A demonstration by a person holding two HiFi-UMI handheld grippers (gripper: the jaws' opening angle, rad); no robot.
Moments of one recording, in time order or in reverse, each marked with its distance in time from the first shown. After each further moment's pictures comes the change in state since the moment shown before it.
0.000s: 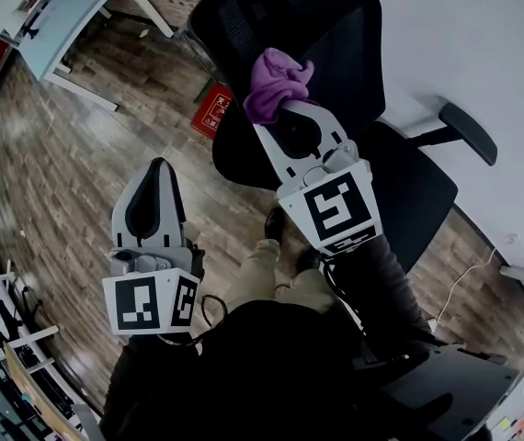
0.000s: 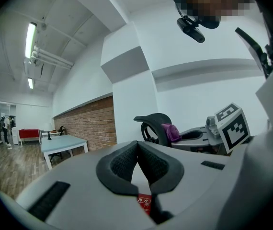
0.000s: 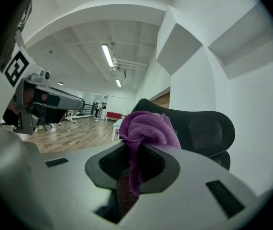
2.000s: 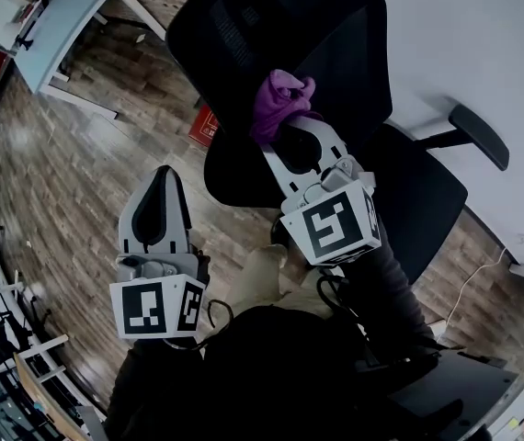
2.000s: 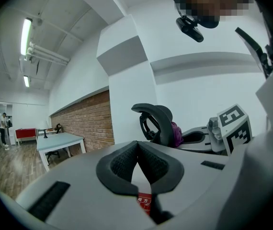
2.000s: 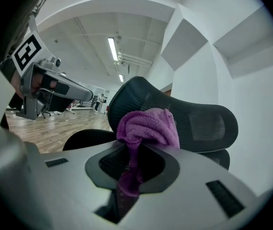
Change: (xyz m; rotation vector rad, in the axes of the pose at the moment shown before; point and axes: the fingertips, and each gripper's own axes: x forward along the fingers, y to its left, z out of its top) left arm 0.046 -0.004 -0.029 0.016 0.033 -0.032; right arm 0.022 -0.019 -0.045 -0.147 0.056 -0.003
